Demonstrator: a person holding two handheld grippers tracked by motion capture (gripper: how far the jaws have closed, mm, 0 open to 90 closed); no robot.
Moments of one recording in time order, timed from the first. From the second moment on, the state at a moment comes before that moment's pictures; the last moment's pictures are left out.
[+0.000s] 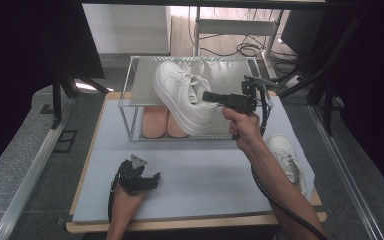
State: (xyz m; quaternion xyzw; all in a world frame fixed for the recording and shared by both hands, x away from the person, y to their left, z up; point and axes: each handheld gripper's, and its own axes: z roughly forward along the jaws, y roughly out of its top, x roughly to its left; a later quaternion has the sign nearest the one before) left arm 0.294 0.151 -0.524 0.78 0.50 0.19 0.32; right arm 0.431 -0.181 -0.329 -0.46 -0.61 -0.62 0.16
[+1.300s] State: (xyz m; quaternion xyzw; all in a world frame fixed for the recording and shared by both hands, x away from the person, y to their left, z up) left arm 0.294 0.151 -0.524 0.78 0.50 0.19 0.32; right arm 0.471 -0.155 -0.327 -0.50 -0.58 -0.64 0.05
